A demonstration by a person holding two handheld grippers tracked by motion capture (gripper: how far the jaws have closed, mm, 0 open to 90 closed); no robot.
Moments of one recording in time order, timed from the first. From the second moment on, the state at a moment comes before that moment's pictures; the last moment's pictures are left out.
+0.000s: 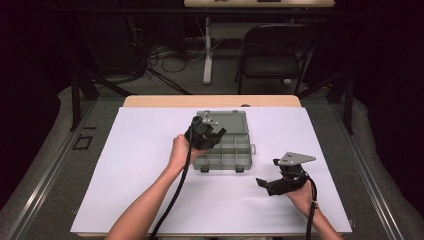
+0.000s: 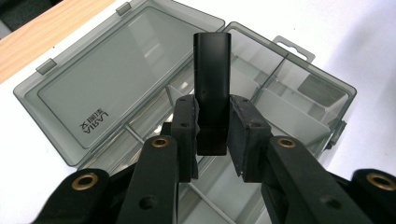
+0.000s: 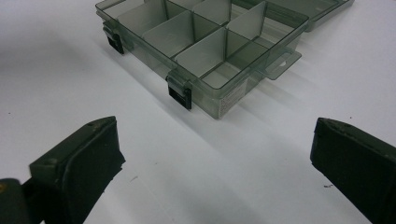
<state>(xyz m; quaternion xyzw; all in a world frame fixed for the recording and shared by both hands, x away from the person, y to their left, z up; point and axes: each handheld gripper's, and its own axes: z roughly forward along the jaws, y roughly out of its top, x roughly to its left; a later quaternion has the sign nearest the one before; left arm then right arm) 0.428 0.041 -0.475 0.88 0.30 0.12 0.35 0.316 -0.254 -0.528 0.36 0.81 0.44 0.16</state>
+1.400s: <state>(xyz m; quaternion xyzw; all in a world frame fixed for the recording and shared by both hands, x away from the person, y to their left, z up) 0.445 0.017 -0.490 0.87 0.33 0.10 0.36 0.316 -0.255 -0.528 0.36 0.81 0.43 0.15</state>
